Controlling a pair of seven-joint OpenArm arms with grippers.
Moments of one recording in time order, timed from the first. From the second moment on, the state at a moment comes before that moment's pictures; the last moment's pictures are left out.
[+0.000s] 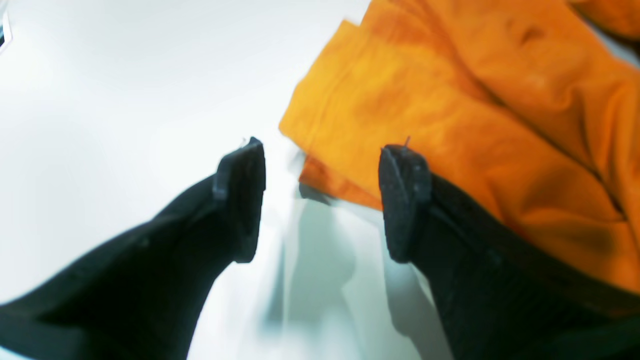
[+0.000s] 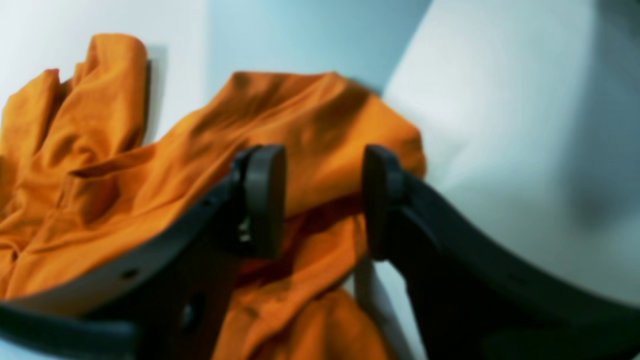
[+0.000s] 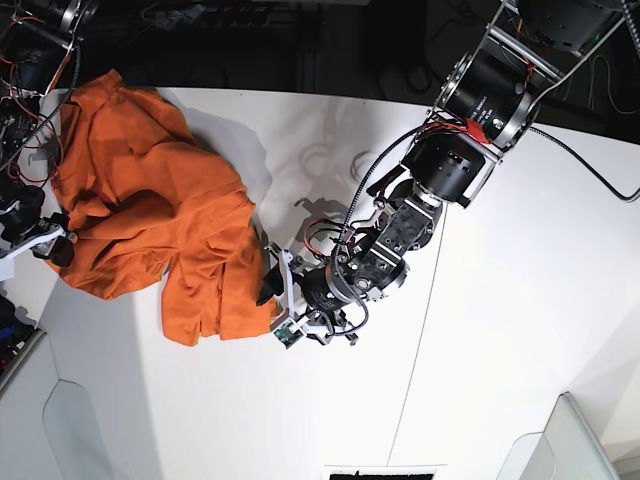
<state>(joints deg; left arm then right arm) -30.6 -1.3 34.6 46.6 -2.8 -16.6 6.0 8.7 19.4 29.0 69.8 27.9 26.7 -43.4</state>
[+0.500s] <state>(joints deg) -29.7 3.6 34.5 46.1 -3.1 -17.2 5.9 7.3 11.1 29.0 69.8 21.8 26.3 -42.2</state>
